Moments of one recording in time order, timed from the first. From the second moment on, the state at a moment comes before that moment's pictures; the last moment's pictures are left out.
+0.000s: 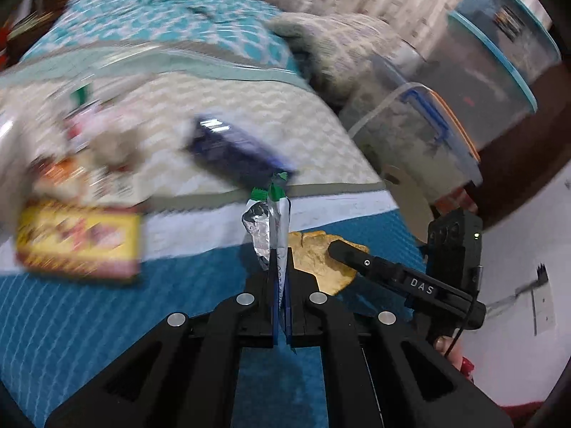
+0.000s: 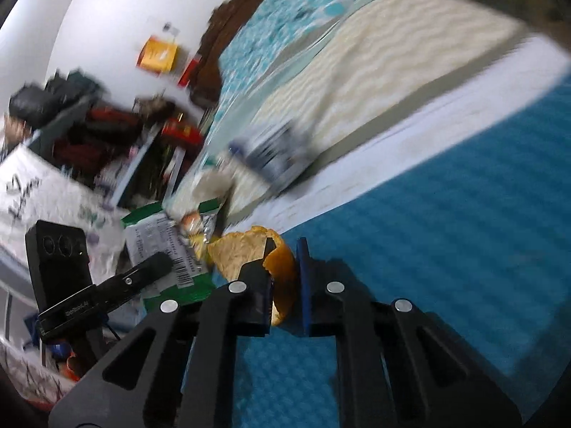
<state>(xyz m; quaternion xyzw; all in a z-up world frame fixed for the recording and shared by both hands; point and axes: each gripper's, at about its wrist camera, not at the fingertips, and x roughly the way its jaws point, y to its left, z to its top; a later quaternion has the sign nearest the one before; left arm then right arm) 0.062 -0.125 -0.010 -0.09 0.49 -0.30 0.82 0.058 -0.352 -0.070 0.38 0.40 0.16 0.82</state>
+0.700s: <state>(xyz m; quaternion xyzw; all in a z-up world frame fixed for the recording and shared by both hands) 0.108 -0.476 -0.020 0.08 0.47 -0.46 0.75 -0.047 -0.626 -0.056 0.46 0.23 -0.17 0.84</state>
